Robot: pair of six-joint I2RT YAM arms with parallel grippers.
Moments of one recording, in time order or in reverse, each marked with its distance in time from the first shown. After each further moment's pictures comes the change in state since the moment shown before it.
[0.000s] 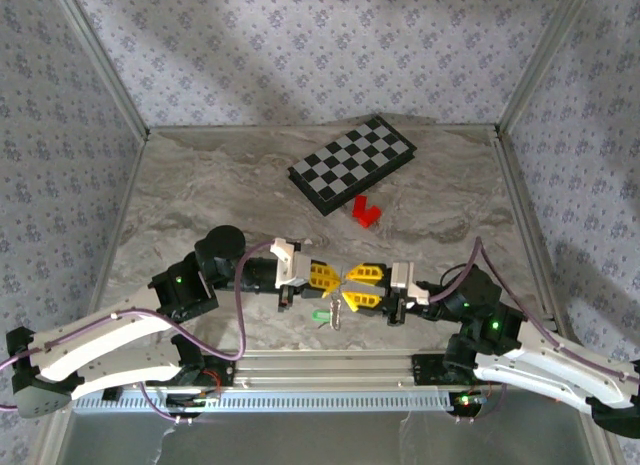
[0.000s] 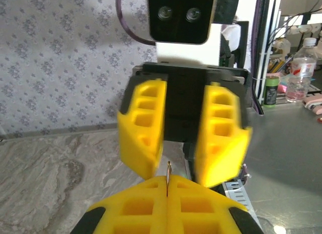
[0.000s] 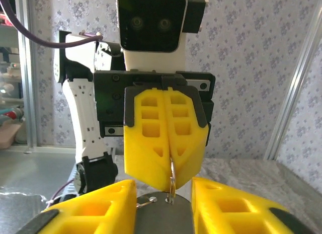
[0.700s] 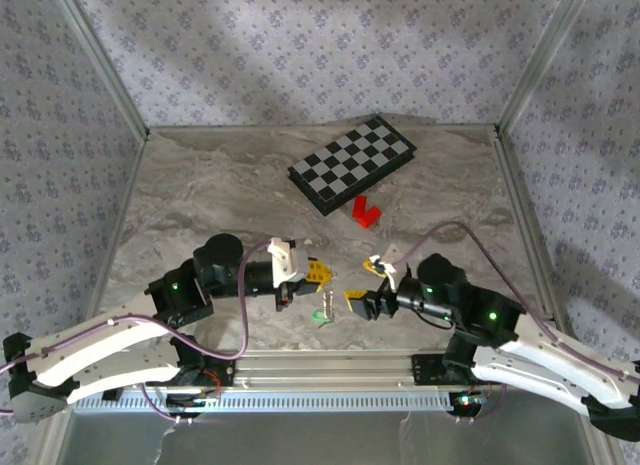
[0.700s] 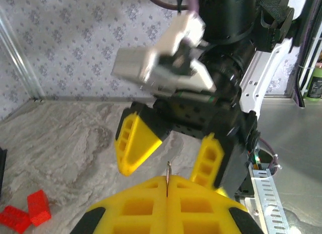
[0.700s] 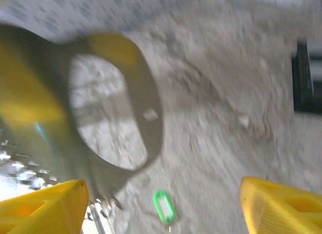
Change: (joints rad) left arm 0.000 -0.066 -0.086 -0.040 -0.183 -0.040; right arm -0.075 0.147 0.100 -0.571 0.268 0.283
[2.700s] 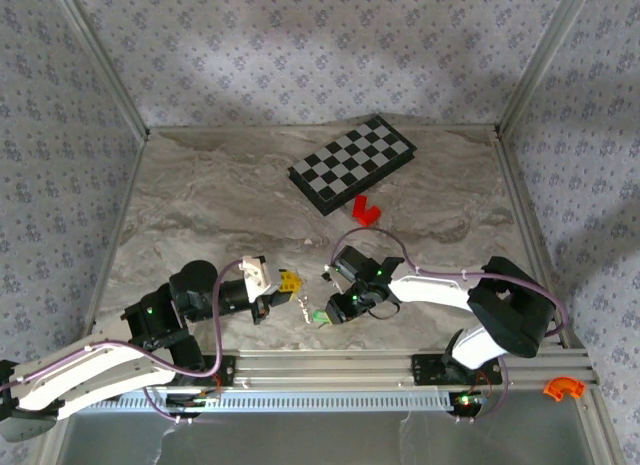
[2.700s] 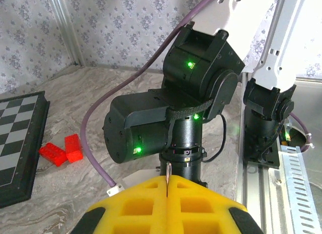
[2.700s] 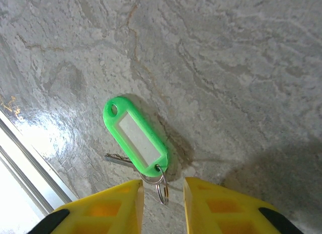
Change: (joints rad) left arm 0.000 -0.269 -0.195 -0.103 -0.170 -0.030; right arm -0.083 0.856 0.057 0.063 -0.325 0.248
